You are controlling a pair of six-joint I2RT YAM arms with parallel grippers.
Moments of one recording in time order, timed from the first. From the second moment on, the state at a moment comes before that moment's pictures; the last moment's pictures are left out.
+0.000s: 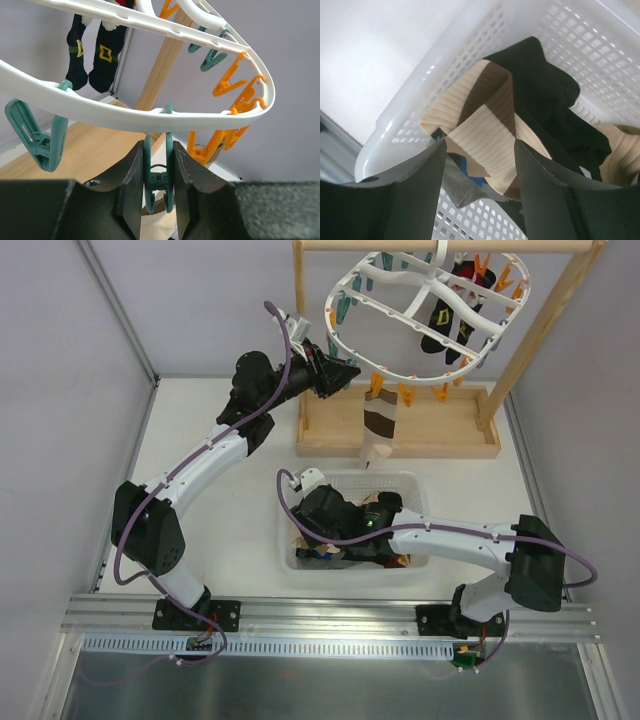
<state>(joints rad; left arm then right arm) -0.53 1.64 1.46 0.42 0.50 -0.48 1.23 1.47 1.09 -0.42 0.34 0.34</state>
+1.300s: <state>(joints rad) -0.53 1.64 1.44 0.43 0.49 -0.47 1.24 1.66 1.18 -0.51 0.52 0.50</state>
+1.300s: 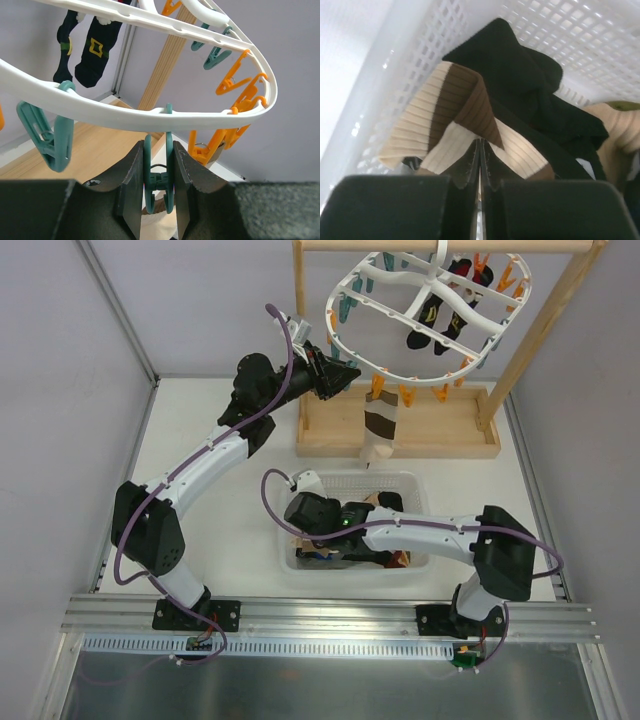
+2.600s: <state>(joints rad) -0.53 1.62 1.41 0.45 0.49 -0.46 1.30 1.80 1.30 -0.57 0.68 0.61</state>
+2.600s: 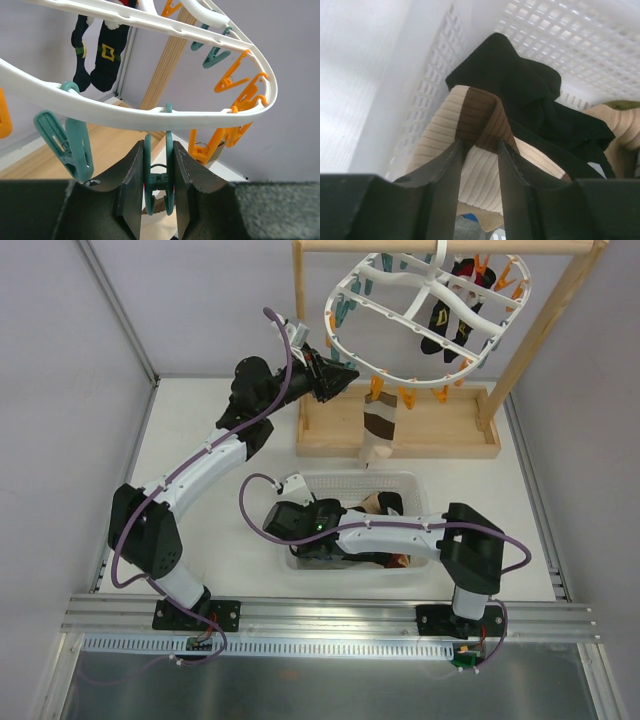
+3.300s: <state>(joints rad) -0.53 1.61 1.39 0.45 0.49 -0.44 1.30 1.46 1.13 -0.65 0.65 0.62</state>
